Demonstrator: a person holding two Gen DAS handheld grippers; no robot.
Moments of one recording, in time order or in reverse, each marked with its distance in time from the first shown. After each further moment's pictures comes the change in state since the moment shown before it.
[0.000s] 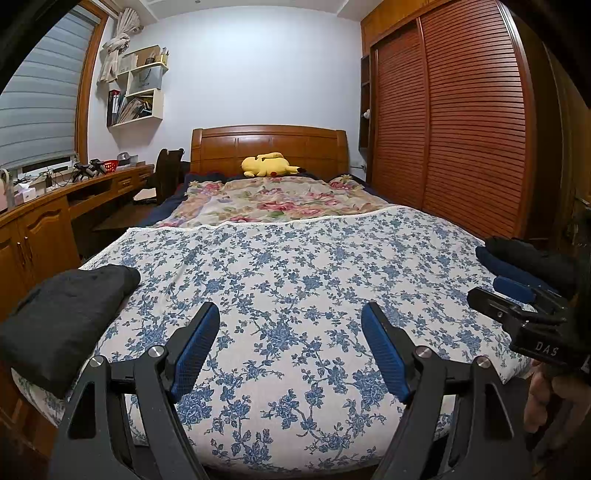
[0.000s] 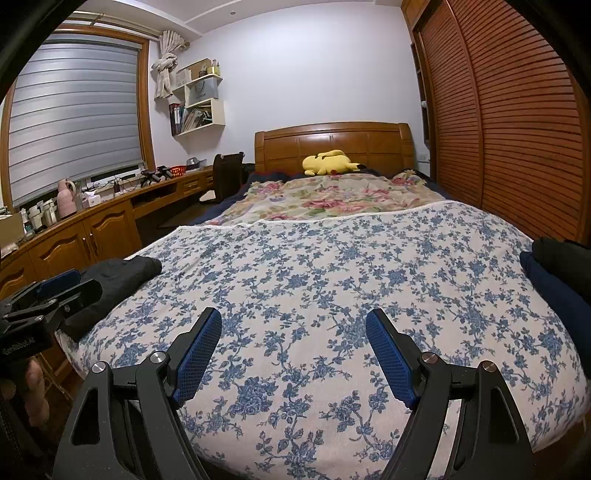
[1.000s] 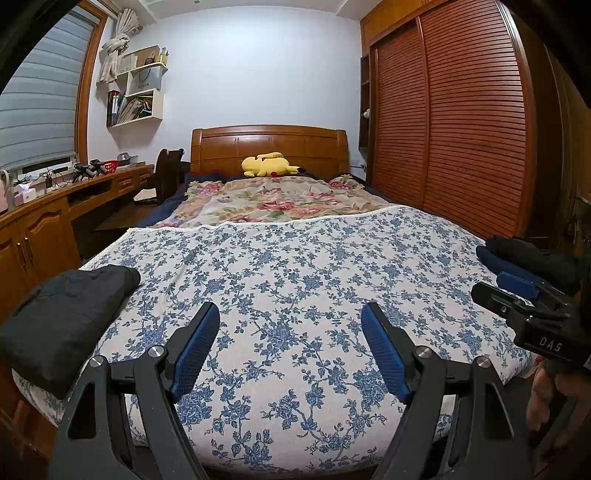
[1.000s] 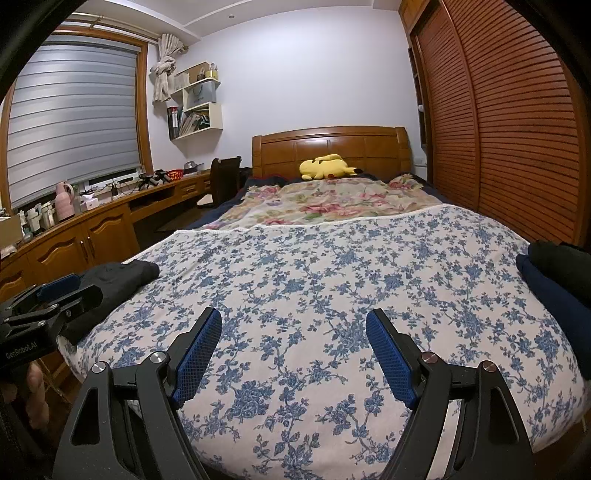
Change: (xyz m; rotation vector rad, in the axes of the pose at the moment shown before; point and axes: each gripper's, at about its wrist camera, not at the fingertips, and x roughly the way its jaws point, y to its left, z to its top) left arm 0.002 0.001 0.000 0.001 0.002 0.001; right arm 0.000 -0.004 -0.001 -0.003 -0.015 -0.005
